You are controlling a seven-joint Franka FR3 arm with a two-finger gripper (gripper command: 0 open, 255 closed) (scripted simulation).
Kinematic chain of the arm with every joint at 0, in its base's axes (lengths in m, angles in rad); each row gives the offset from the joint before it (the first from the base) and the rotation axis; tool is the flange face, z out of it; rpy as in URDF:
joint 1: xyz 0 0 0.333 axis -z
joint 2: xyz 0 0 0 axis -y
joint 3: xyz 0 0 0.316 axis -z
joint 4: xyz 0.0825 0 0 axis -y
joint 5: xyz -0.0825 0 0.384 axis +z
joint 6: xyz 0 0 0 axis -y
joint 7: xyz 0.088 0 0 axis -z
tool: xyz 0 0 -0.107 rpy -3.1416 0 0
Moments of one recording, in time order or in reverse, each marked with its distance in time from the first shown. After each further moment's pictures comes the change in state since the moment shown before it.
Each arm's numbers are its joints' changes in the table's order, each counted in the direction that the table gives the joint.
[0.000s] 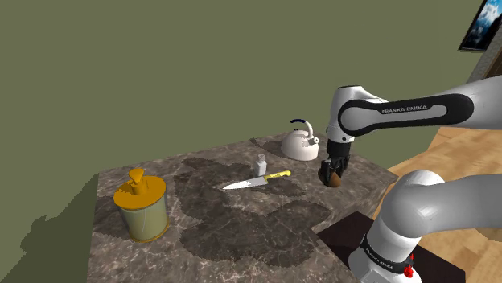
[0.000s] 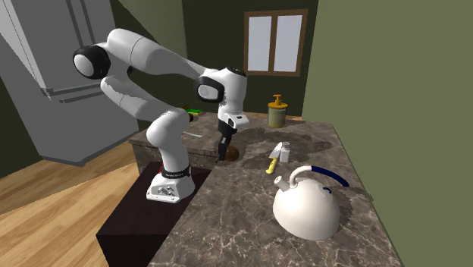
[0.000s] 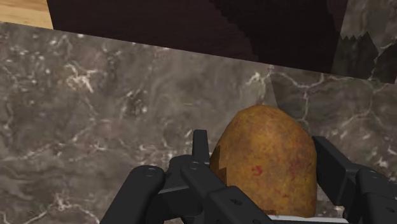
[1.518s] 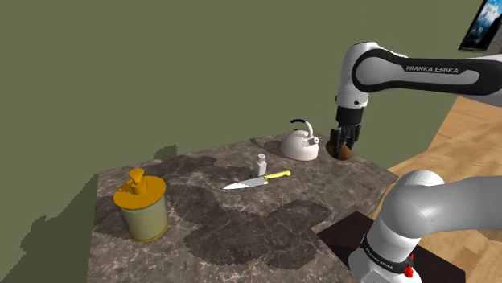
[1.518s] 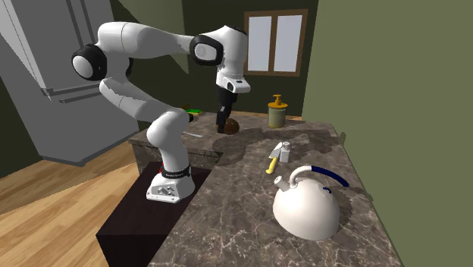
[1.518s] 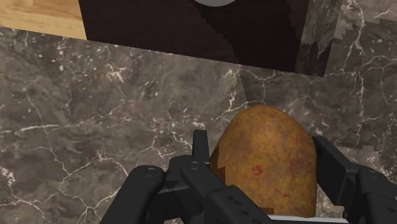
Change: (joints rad) arm -0.014 0.034 -0.030 0.294 0.029 -0.327 0.012
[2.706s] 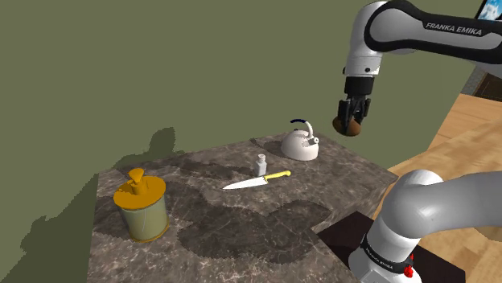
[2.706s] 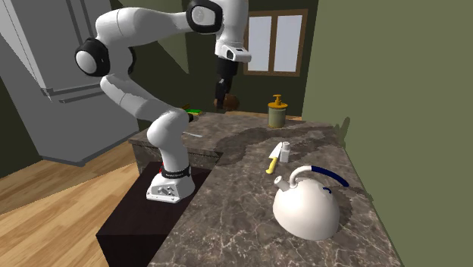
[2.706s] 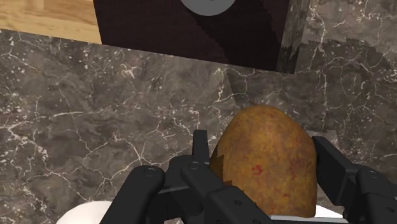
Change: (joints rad) arm -0.012 -0.064 -0.015 0.273 0.018 -0.209 0.009
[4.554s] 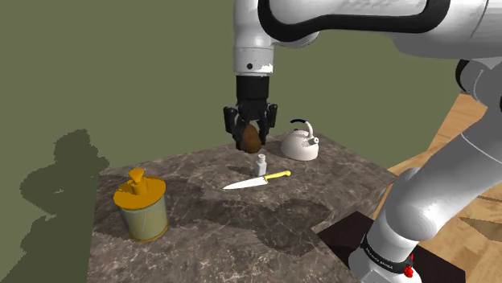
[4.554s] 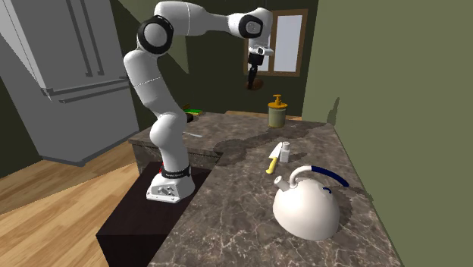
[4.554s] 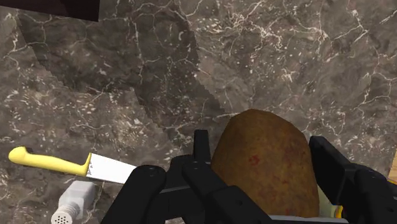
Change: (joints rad) arm -0.119 -0.560 -0.565 0.438 0.306 0.218 0.613
